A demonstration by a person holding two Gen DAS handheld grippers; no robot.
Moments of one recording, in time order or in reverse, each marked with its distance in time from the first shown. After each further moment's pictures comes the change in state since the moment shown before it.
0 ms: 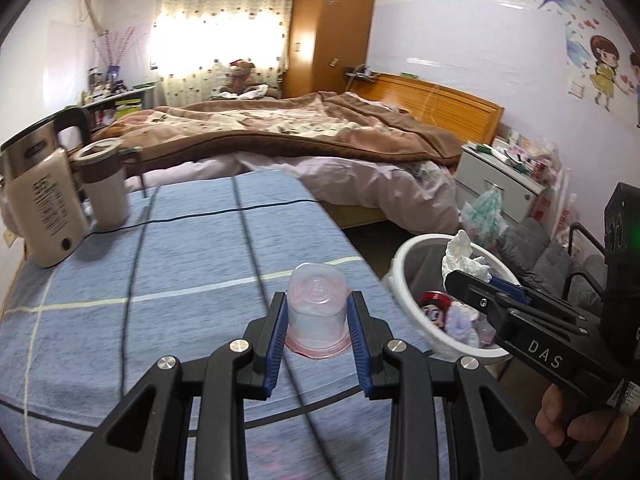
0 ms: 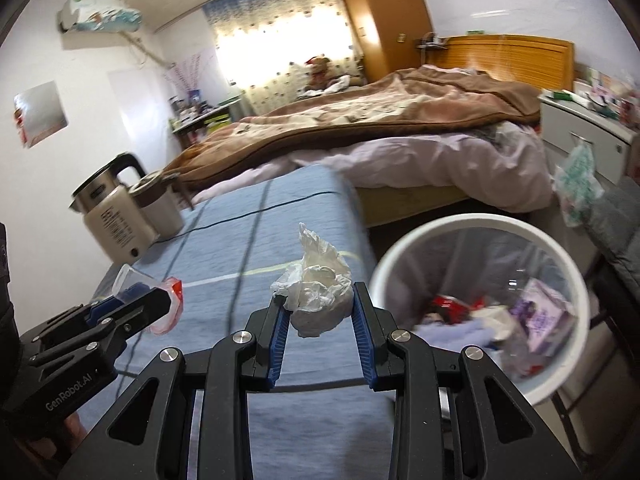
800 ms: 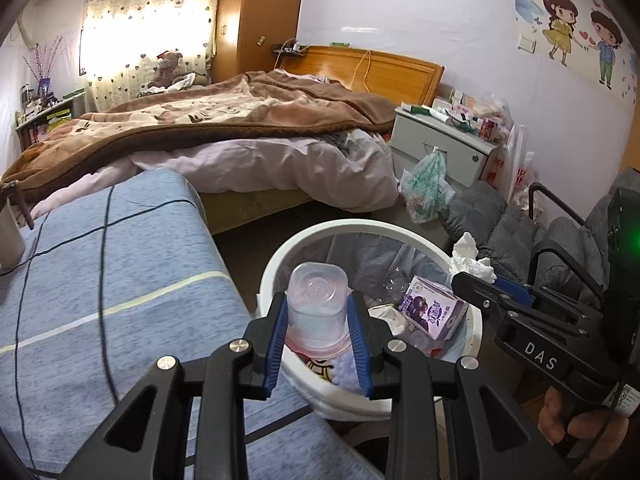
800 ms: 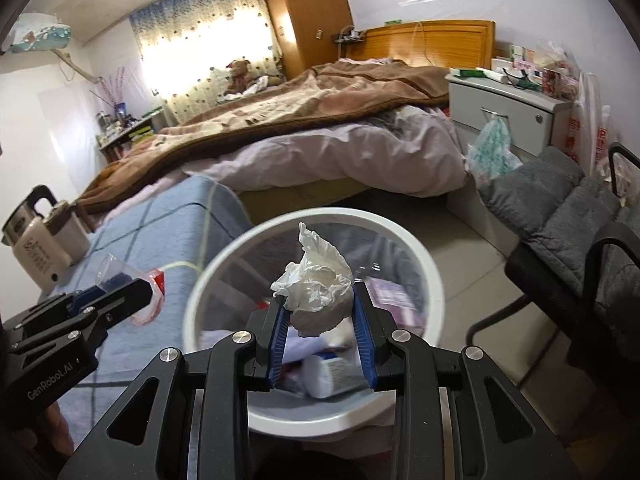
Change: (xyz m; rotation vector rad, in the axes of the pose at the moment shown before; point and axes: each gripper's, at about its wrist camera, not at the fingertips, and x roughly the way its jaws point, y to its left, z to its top) left arm 0.075 -0.117 0.016 0.132 0.087 -0.162; right arm -0.012 -0.128 0.005 0.099 0.019 -0.240
